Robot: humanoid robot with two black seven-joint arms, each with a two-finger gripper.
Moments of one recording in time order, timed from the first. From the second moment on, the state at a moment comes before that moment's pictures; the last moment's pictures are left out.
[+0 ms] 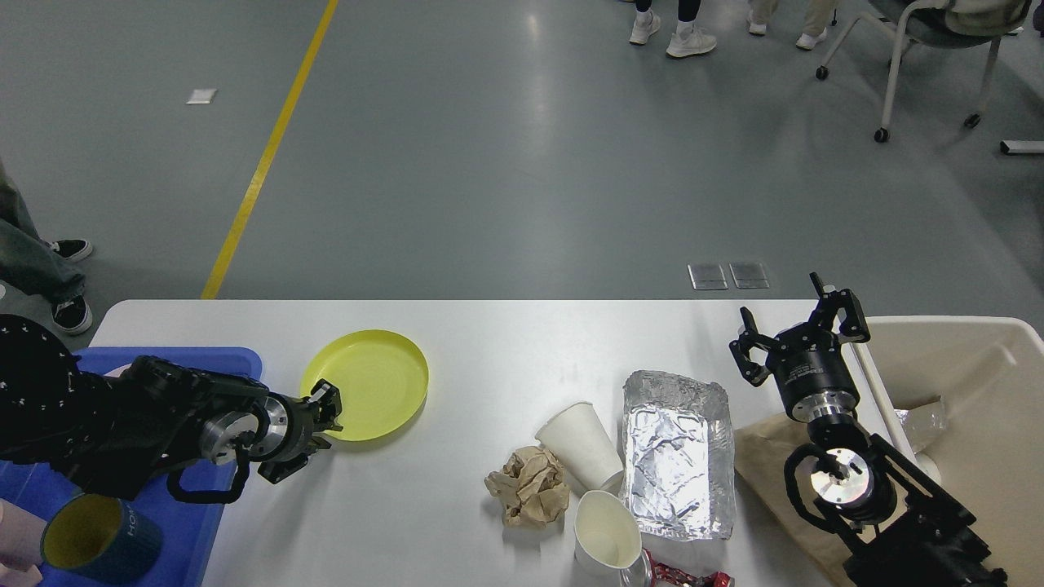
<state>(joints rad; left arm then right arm) -1.22 0.26 1.01 -0.90 -0.66 -0.08 0.05 0.33 -0.18 1.09 0.82 -0.19 0.23 0.41</state>
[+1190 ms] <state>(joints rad) -1.40 0.32 1.14 -1.02 -0.69 -0.28 0.12 0.33 -0.18 1.09 0.82 -0.19 0.23 0.41</state>
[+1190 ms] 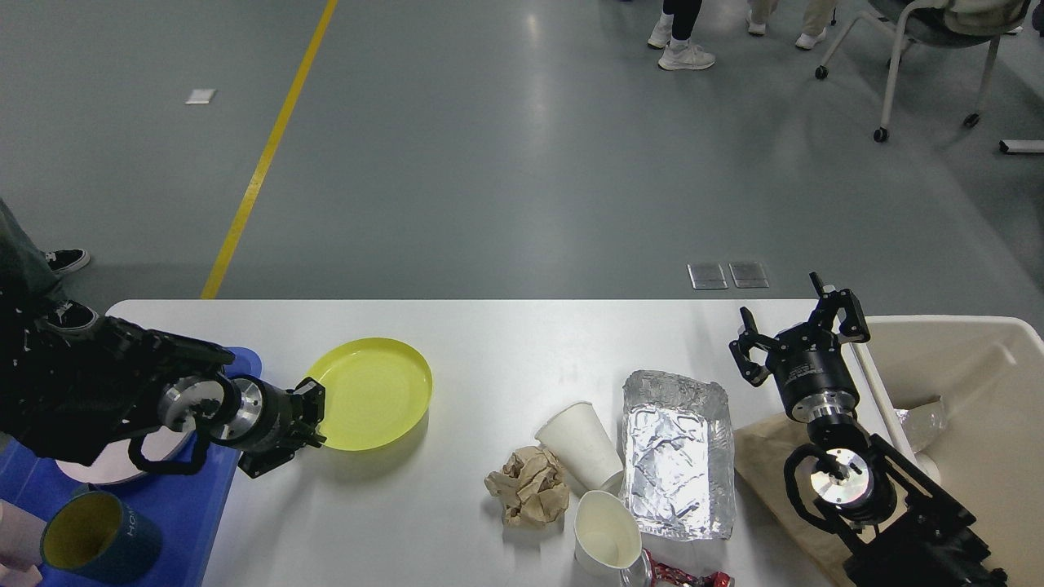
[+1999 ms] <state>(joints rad) -2.20 0.41 1.54 -1.55 -0.55 -0.47 0.10 0.33 -0.18 1.09 0.82 -0.19 0.23 0.41</state>
